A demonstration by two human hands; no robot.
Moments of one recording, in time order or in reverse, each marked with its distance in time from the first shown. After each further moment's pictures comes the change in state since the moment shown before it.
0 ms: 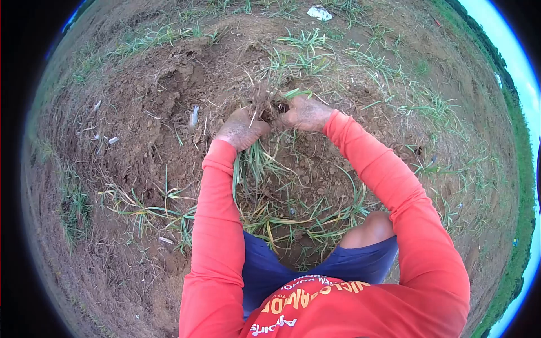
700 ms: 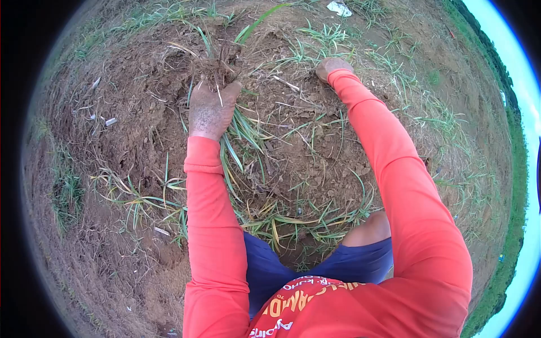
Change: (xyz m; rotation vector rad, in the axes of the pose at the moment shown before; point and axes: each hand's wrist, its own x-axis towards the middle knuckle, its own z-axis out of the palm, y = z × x) left_hand -0.007 -0.028 -0.063 -0.210 0.607 0.147; right_hand 0.145 0.125 -0.050 -0.893 0.033 0.655
